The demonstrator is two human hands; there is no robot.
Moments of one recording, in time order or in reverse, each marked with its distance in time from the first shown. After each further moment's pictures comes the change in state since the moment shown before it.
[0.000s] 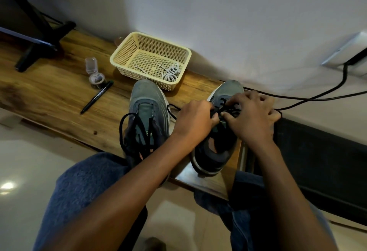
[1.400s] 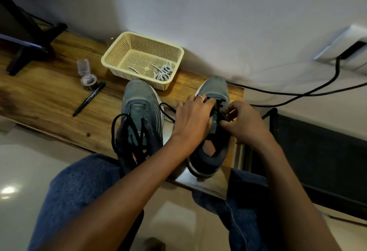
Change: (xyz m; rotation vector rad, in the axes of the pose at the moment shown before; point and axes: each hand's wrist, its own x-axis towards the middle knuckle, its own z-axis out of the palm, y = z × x) left_hand 0.004 0.004 0.024 0.325 0.106 0.139; right_hand -0.001 0.017 -0.006 0.347 -0.301 0.054
